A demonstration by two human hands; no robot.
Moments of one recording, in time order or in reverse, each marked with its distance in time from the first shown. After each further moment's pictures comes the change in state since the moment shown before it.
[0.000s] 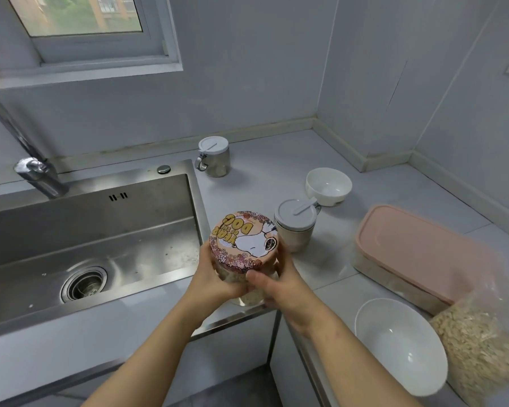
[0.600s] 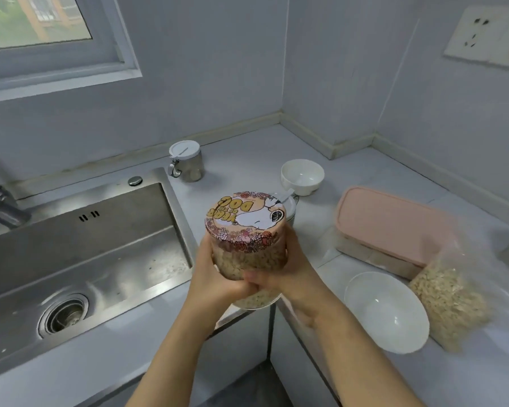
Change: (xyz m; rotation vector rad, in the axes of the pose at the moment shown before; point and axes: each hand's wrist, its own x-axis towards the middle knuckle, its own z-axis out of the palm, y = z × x) left_hand -0.015 0.033 0.013 -0.087 -0.049 0.084; right_hand -0.024 -0.023 0.006 -0.009 0.209 -0.180
